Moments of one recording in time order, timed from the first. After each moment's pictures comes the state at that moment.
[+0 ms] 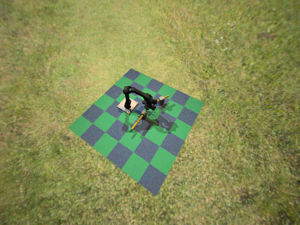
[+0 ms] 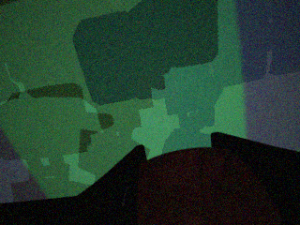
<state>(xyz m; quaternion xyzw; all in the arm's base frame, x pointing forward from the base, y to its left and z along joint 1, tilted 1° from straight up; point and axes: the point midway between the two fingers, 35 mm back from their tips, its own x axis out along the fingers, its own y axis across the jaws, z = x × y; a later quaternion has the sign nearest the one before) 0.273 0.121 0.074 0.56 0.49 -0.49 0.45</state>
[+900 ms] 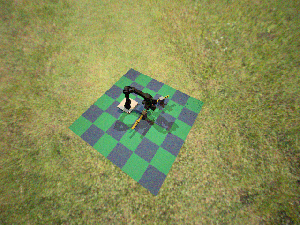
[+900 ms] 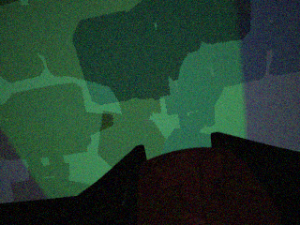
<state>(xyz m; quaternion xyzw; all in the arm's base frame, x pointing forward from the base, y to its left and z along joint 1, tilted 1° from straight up) 0.273 0.121 0.074 0.56 0.49 -0.49 0.45</state>
